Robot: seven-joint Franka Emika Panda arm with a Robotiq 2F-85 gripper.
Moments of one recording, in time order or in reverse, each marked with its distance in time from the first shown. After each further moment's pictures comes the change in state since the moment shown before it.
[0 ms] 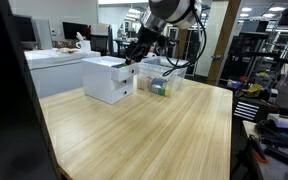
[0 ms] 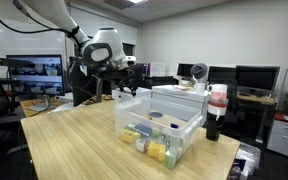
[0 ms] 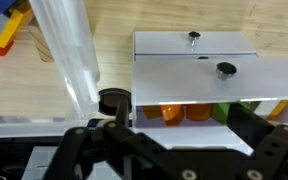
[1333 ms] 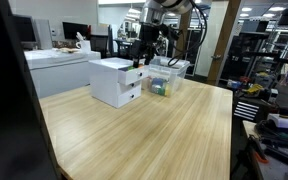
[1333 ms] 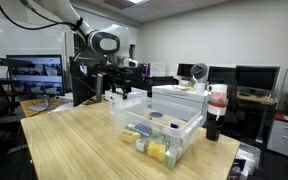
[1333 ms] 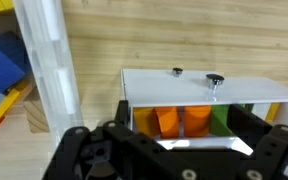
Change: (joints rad) arm -0.008 0.009 -0.028 0.149 -0.070 -0.523 0.100
